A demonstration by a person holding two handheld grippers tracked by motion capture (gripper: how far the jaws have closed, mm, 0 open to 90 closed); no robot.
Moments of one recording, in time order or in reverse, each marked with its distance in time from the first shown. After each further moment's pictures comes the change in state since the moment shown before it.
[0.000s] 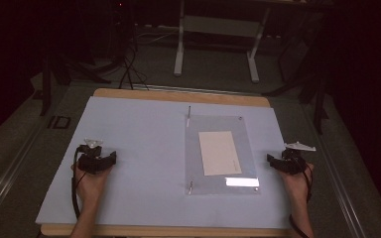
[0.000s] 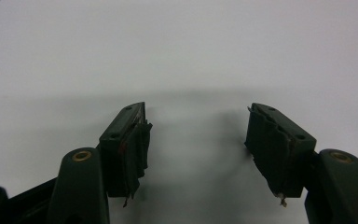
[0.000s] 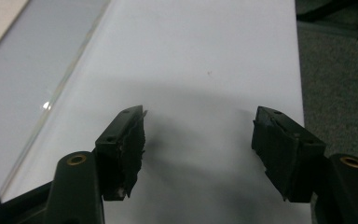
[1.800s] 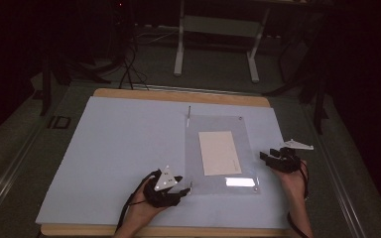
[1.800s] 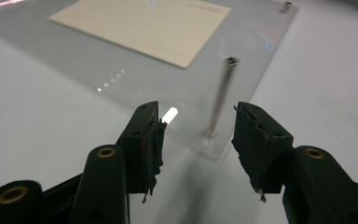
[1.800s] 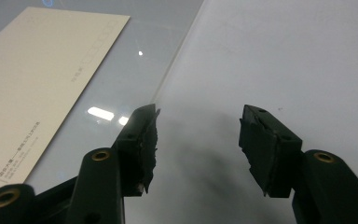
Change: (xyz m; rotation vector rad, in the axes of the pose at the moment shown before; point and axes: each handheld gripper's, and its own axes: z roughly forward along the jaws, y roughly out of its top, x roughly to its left) left arm -0.194 -0.031 -0.046 -0.137 -0.675 0.583; right arm 0.018 0.010 -0.007 -0.063 0.178 -0.040
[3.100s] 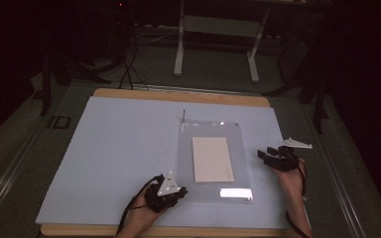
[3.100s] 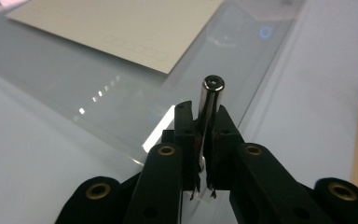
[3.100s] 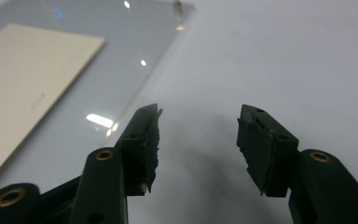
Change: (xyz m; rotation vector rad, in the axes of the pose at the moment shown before) left arm -0.001 -0.009 -0.014 0.061 -0.023 0.020; right arm 0.005 0.005 0.003 -0.023 0.037 -0.003
